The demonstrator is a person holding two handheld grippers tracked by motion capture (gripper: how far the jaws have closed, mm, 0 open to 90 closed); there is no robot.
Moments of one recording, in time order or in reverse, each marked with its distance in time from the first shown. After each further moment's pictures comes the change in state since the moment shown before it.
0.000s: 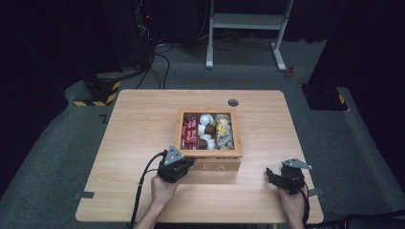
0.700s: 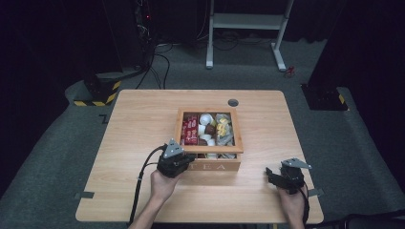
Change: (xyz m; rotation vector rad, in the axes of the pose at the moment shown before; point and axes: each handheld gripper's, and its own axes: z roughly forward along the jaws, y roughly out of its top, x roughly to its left) left arm 0.005 0.020 -0.005 0.010 -0.025 0.000; right arm 0.001 0.001 0.001 0.002 0.003 -0.001
